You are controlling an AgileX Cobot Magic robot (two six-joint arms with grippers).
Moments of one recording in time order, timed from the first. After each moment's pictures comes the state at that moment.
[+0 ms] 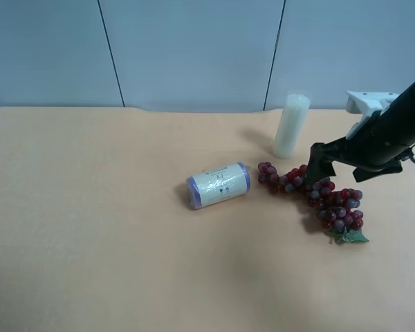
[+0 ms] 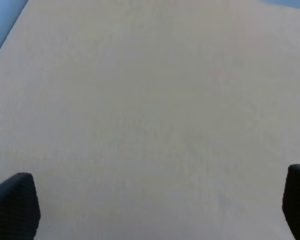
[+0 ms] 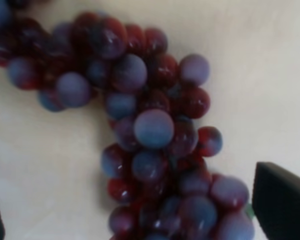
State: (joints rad) left arm 0.16 0.00 -0.50 0.01 1.06 -0.07; right arm 0.08 1.55 -0.85 0.28 0.62 -0.15
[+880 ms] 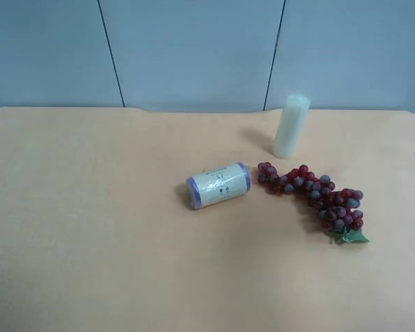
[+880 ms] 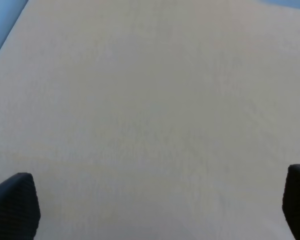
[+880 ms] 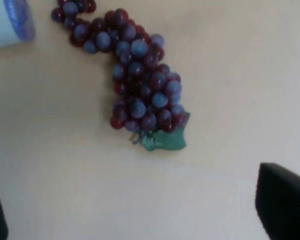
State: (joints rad) left arm 0.16 0.00 -0.50 0.01 1.06 -0.07; right arm 0.08 0.73 -0.85 0.10 1.14 -0.04
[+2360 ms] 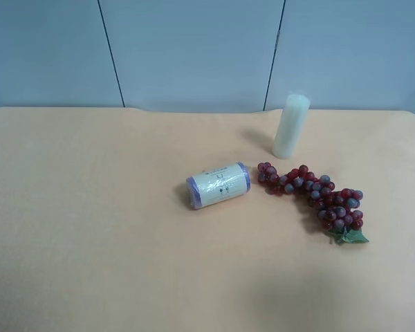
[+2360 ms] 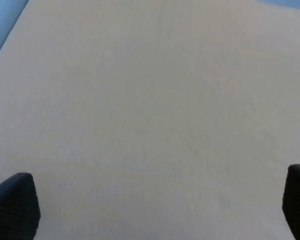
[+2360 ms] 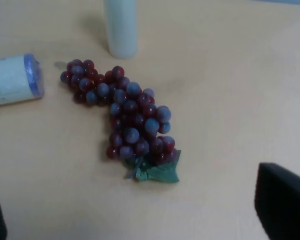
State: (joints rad) left arm 0.16 0.00 -0.50 0.01 1.06 -0.07; right arm 0.08 0.00 -0.49 0.09 1.07 -0.03
